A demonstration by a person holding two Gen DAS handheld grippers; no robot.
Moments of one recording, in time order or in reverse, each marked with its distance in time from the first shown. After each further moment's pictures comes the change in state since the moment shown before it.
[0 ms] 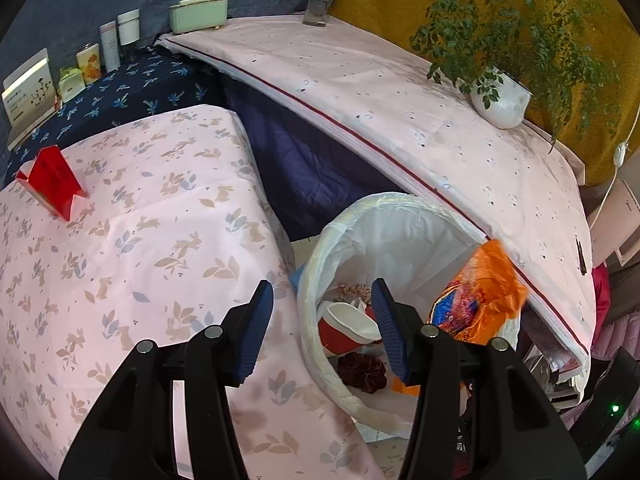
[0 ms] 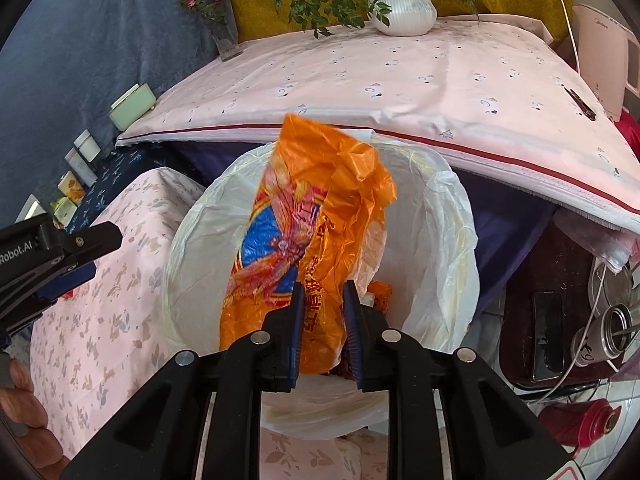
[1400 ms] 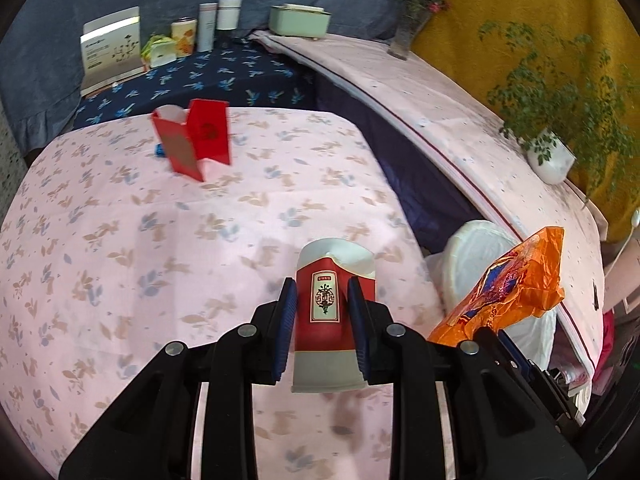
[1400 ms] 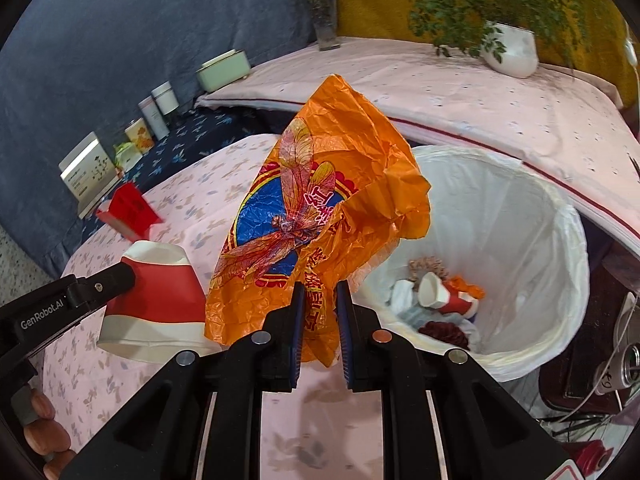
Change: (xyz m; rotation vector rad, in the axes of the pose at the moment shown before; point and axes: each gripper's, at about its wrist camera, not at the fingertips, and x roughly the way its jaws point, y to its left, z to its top) left arm -0.070 0.131 -0.035 -0.172 -0.076 0.083; right arm -0.035 0.125 -0.035 -0.205 -0.013 0.126
